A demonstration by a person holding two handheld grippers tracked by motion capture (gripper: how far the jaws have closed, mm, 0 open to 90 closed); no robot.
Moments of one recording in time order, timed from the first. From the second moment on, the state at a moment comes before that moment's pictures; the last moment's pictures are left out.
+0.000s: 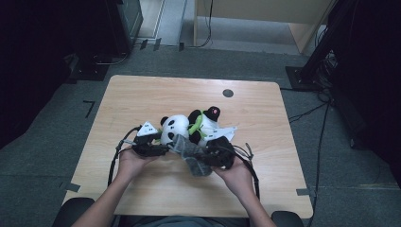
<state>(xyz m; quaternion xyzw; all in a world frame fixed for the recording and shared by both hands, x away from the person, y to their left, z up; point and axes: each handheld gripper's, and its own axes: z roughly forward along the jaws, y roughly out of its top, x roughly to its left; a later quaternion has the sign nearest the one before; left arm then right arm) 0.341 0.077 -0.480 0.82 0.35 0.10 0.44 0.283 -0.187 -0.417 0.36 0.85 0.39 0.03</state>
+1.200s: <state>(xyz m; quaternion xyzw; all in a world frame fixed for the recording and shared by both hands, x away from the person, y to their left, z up) 0.341 0.076 -0.480 0.82 0.35 0.10 0.44 0.303 -0.201 -0.449 0.40 0.84 0.35 0.06</state>
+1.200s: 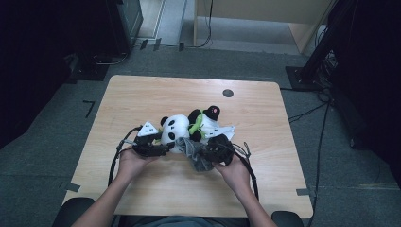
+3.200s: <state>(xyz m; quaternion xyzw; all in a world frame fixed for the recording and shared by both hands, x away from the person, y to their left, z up) 0.340 0.076 -0.481 0.82 0.35 0.10 0.44 0.310 -0.342 -0.408 0.54 0.75 0.37 0.10</state>
